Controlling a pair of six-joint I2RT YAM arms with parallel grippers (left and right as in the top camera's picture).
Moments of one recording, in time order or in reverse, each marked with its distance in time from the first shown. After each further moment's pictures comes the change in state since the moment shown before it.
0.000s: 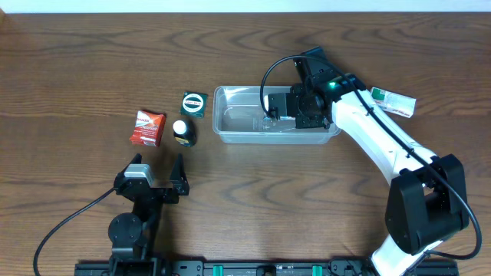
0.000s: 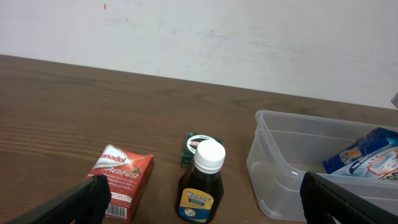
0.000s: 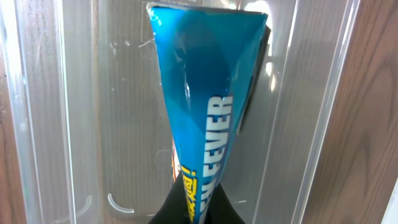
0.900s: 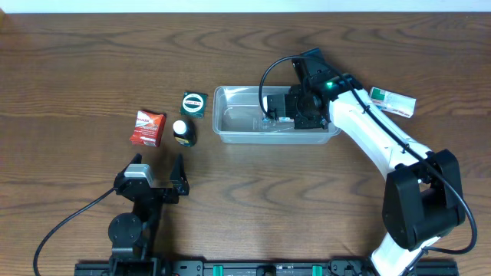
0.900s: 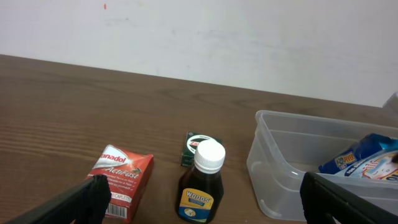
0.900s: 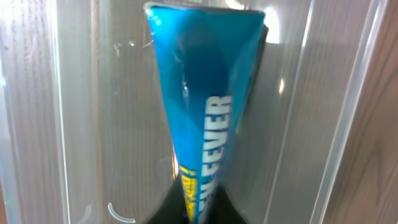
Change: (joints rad) left arm 0.000 0.000 0.000 0.000 0.000 0.000; right arm 0.000 0.027 -0.001 0.008 -0.010 0.003
